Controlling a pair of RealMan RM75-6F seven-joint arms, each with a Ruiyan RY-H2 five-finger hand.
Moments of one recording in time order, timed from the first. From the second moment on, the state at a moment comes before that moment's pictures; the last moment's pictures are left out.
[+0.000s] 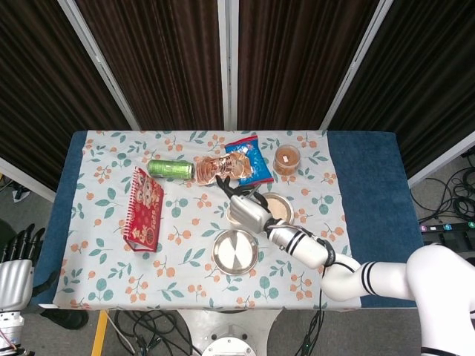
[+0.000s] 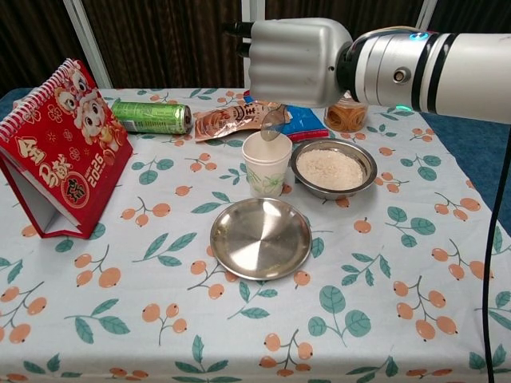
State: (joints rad) left arm 0.02 -1.32 -0.03 -1.41 1.47 1.56 0.06; right arm 1.19 -1.47 -0.04 -1.50 -1.20 0.94 -1.47
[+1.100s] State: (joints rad) left arm 0.04 -1.31 -0.02 -1.43 1.49 1.59 0.07; right arm 0.91 -1.72 -0.08 -1.32 -1.54 1.03 -0.85
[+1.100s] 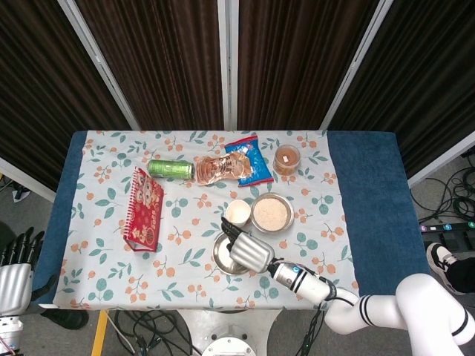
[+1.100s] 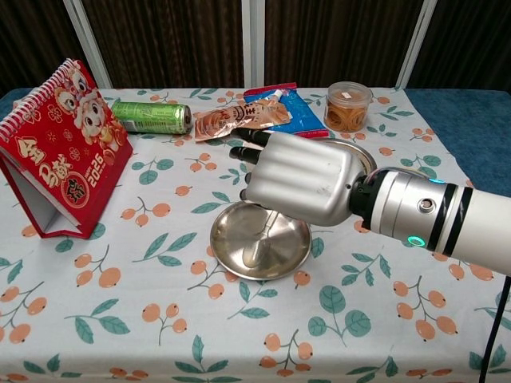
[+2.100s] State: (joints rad) left arm -0.01 -1.30 -0.05 -1.47 1.50 1.54 0.10; right arm 0.40 -1.15 -0.09 -1.72 -1.41 1.48 -0.45
